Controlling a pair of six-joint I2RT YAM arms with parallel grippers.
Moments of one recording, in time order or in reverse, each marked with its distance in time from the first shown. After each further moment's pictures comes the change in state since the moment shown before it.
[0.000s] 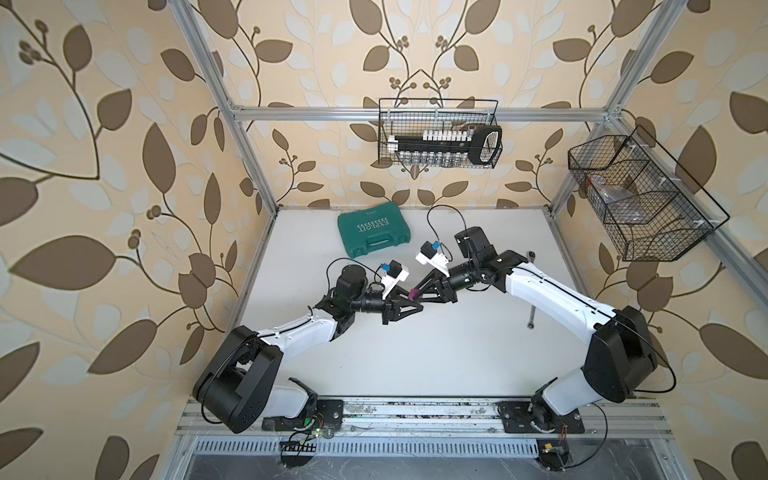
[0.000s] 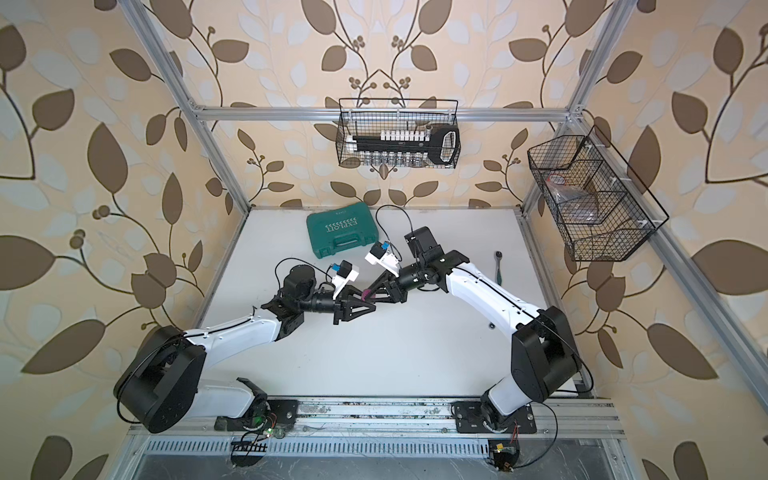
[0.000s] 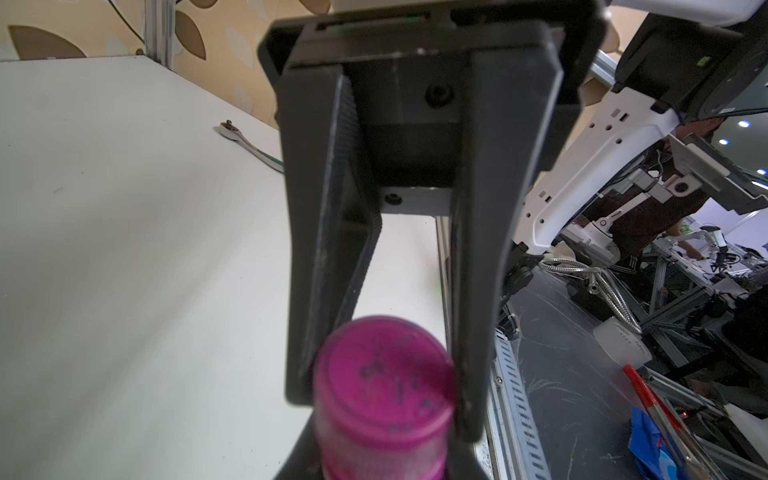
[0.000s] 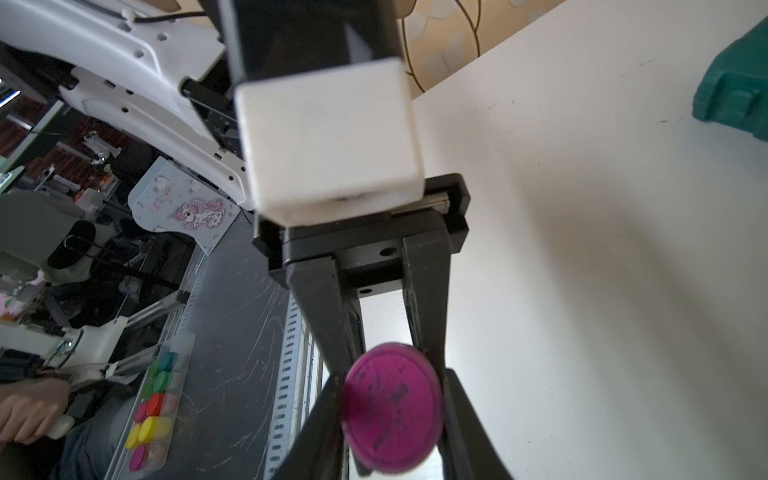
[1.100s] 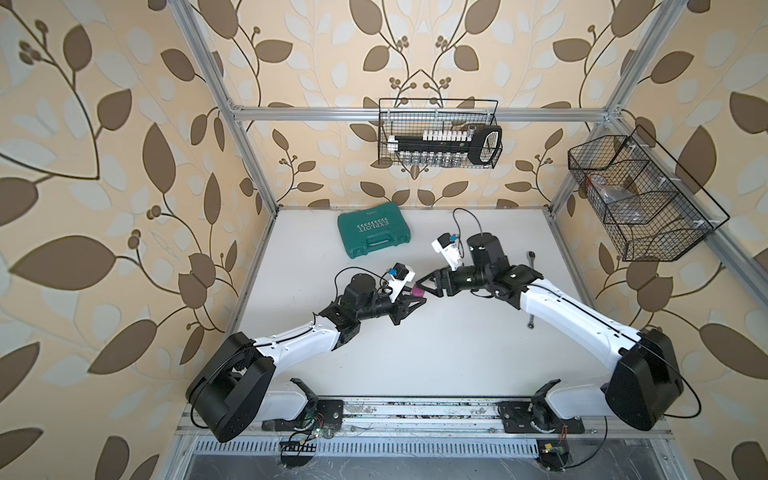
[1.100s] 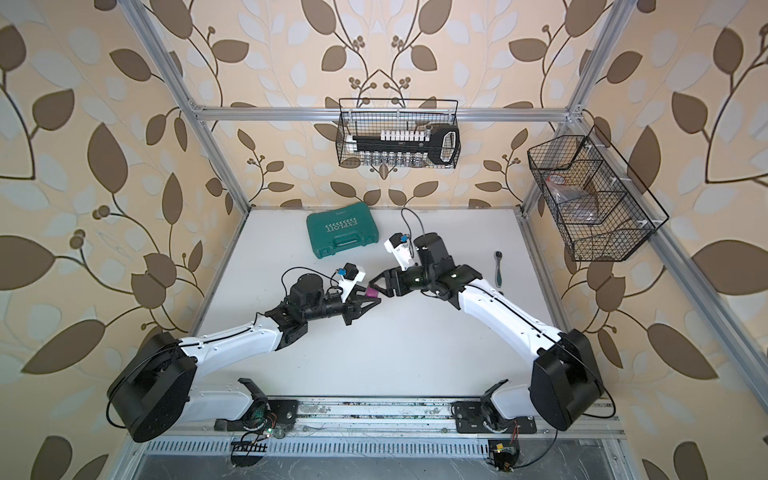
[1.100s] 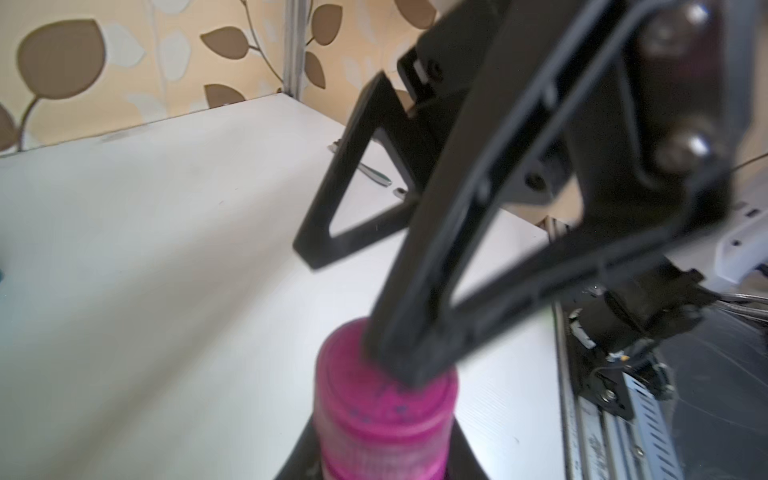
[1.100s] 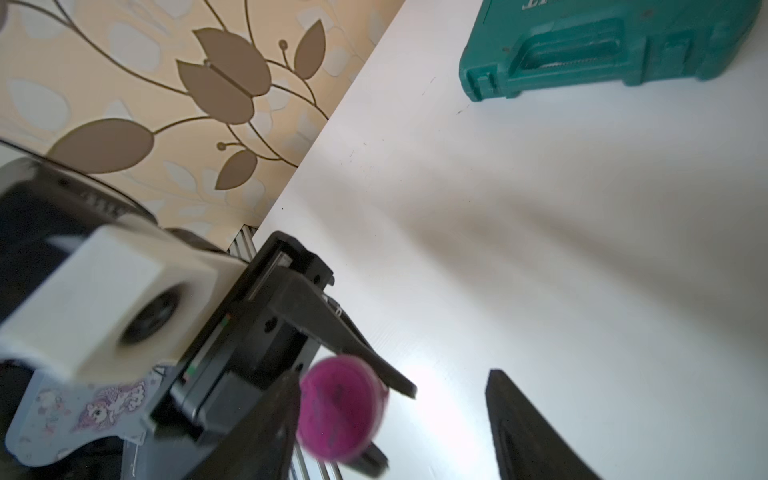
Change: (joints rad) left arm -0.093 -0.056 -0.022 -0.009 -0.364 0.067; right arm -0.062 -0.196 -0.151 0.169 0.322 0.449
